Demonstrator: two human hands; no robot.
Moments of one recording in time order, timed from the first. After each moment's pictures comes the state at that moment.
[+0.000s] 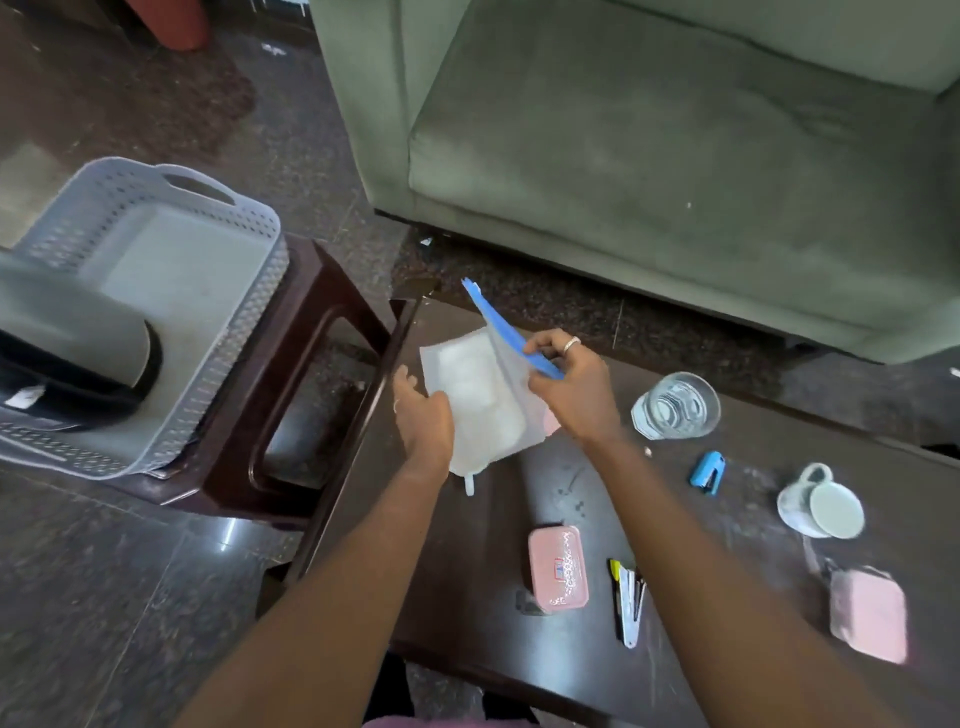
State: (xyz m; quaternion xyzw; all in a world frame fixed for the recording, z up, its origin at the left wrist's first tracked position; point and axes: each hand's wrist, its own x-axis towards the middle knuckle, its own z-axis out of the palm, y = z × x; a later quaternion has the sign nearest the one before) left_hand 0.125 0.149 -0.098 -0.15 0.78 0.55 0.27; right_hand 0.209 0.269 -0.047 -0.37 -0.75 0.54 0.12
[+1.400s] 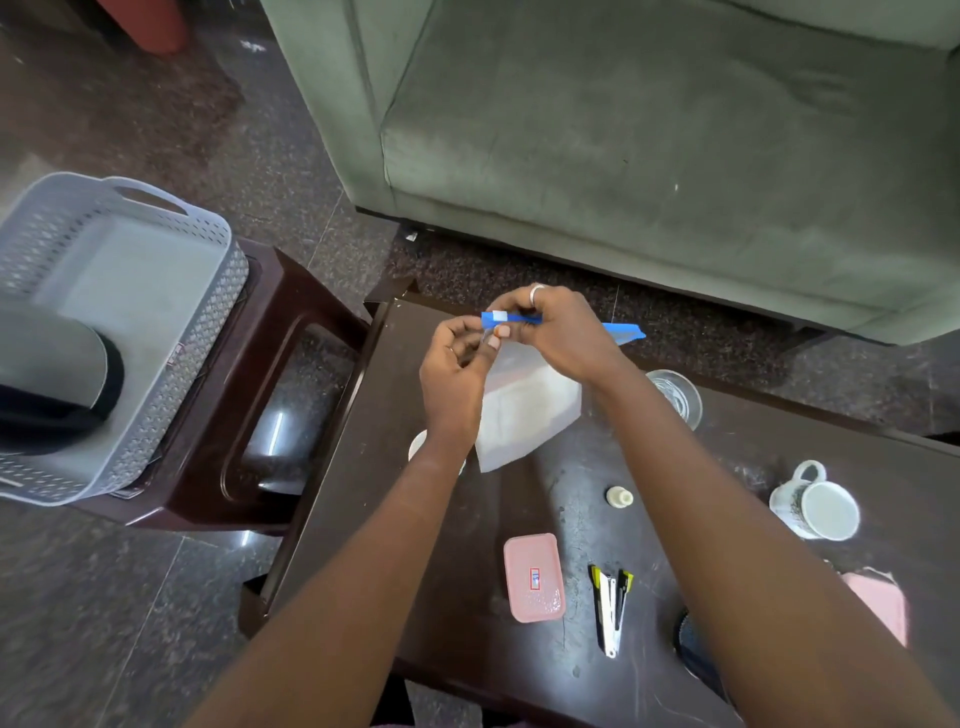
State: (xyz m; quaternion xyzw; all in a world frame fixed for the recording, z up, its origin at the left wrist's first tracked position) left_hand 0.149 0.215 -0.064 0.06 0.68 0.69 0.23; right_hand 0.190 0.337 -0.015 -0.24 -0.85 0.46 -0.01
